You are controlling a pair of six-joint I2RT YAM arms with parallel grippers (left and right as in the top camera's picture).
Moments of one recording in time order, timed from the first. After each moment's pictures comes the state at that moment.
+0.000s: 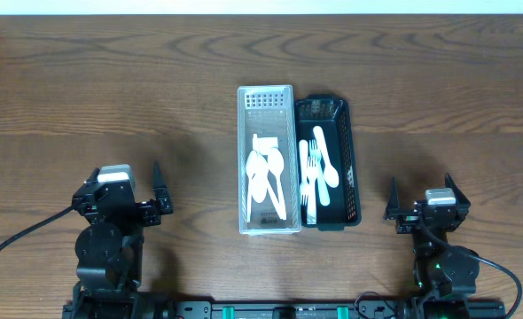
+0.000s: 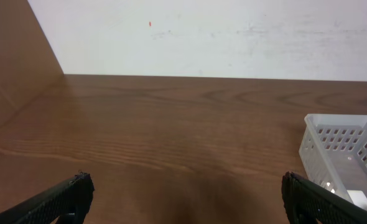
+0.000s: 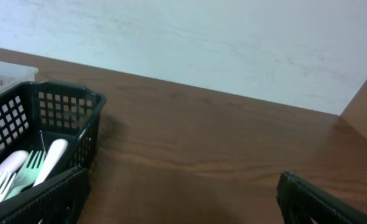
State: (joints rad) left arm -0.08 0.34 0.48 -0.39 -0.19 -0.01; right arm 0.02 0.01 0.01 -0.07 0.01 -0.14
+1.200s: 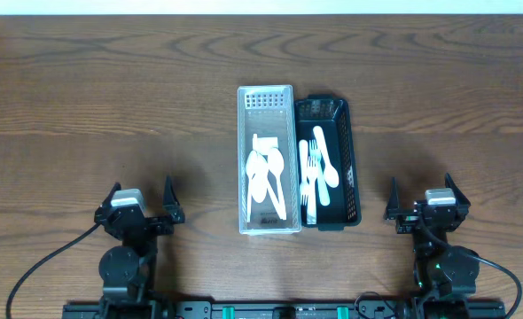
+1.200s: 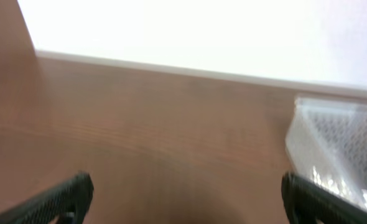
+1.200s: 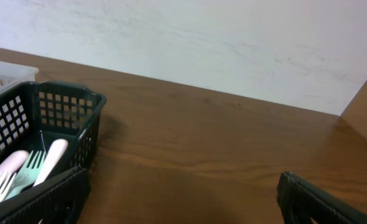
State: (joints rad) left arm -0.04 0.01 0.07 -0.17 -0.11 -0.12; right arm 0.02 0.01 0.01 -0.07 0.01 -0.14
